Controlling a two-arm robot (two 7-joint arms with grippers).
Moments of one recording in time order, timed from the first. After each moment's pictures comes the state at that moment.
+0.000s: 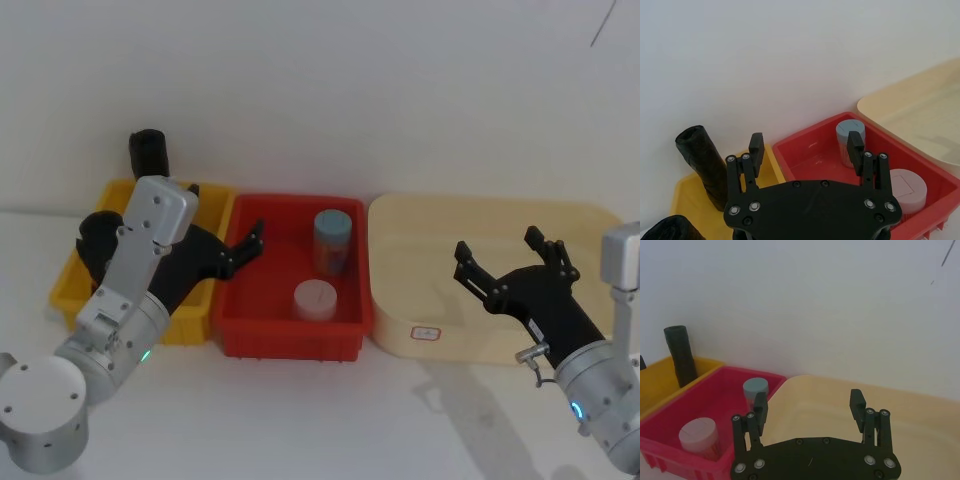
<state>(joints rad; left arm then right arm) -0.24 0.38 0.45 -1.63 -0.20 0.01 -0.01 -0.01 0.34 -0.23 -1.77 0.29 0.03 0.07</state>
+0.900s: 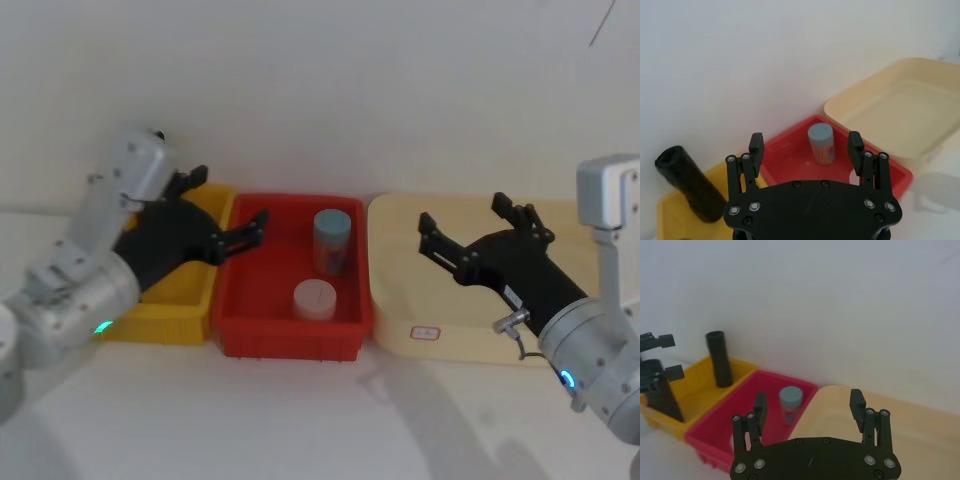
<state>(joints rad) -0.26 0.49 0.39 -1.78 -0.33 0.20 -0.22 0.01 0.34 -0.26 -2.00 0.30 0.34 0.06</state>
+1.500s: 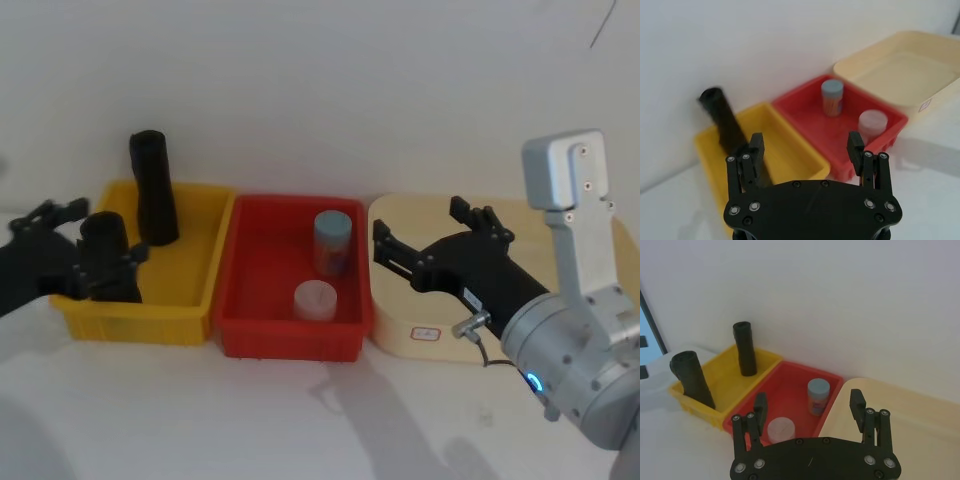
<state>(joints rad) 0.00 0.73 0.08 -1.92 -0.56 0.28 -0.39 0.03 0.30 -0.34 -2.13 0.27 0.57 0.00</state>
